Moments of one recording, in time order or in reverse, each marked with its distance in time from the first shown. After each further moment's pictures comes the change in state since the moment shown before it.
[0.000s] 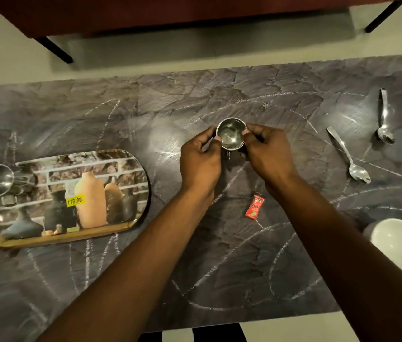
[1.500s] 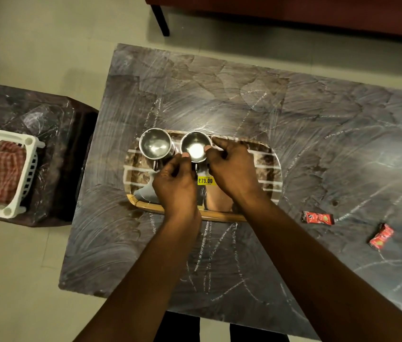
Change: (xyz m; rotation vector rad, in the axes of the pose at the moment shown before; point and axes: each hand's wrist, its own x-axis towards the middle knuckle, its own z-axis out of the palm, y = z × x) left_hand 0.016 0.015 -0.317 -0.422 0.543 -0.095; right_hand -0.114 -0.080 0.323 -0.186 -0.331 -0.093
